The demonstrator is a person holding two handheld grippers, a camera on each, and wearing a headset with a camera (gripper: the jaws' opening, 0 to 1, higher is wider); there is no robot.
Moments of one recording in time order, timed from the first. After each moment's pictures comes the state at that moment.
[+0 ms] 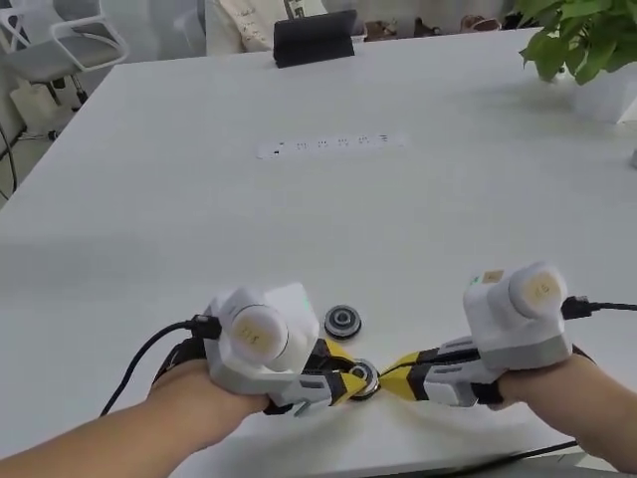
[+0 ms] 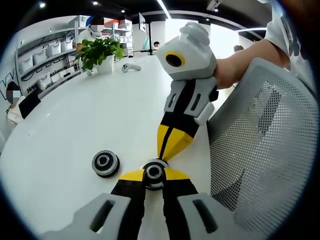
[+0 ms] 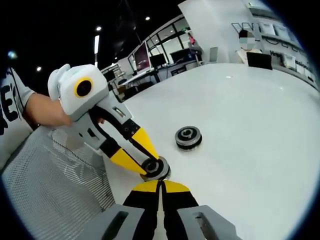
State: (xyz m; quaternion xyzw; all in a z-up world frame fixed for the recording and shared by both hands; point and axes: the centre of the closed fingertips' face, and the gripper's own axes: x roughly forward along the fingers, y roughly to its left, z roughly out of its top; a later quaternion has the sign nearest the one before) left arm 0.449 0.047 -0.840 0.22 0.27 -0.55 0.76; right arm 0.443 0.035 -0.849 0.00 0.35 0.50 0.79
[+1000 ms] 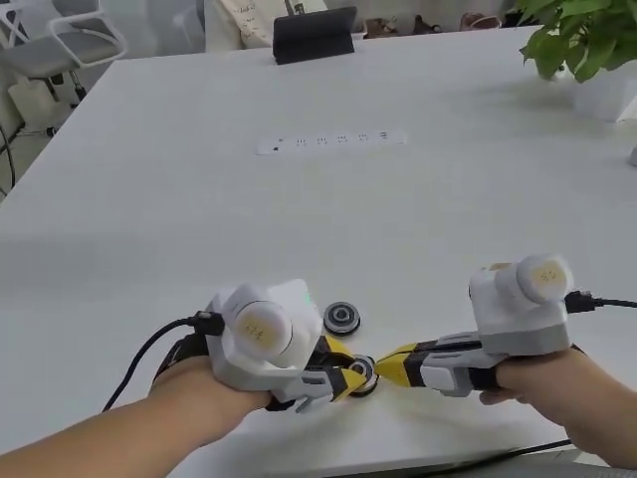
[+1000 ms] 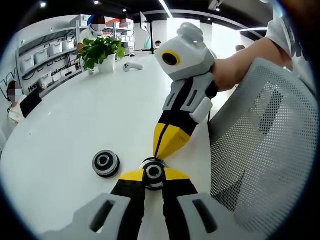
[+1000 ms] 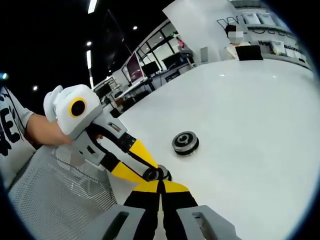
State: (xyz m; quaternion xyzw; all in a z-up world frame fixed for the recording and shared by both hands) left arm 0.448 0.046 -0.839 0.22 0.27 -0.54 0.77; right arm 0.449 0.038 -0.841 0.07 0.35 0.49 0.80
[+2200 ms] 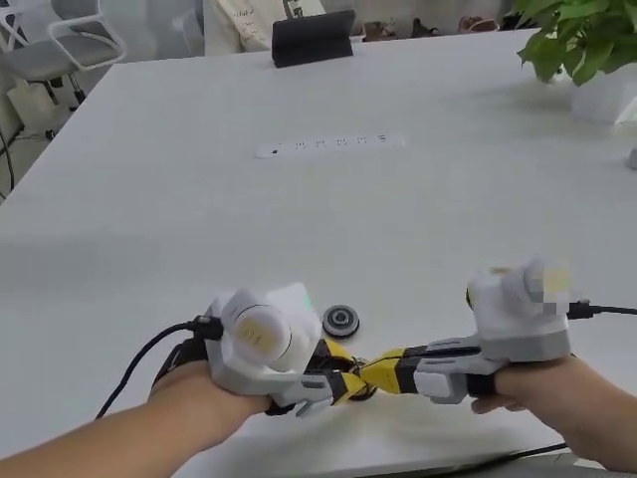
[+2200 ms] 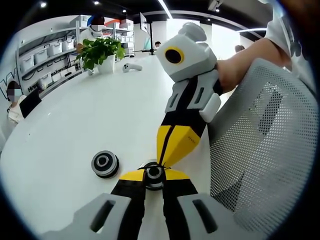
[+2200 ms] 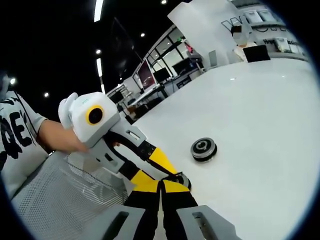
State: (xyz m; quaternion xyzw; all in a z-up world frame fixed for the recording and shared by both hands) left arm 0.448 0.045 -0.840 0.21 0.27 -0.55 0.76; right arm 0.436 0.054 -0.823 0.12 0.32 0.53 0.77
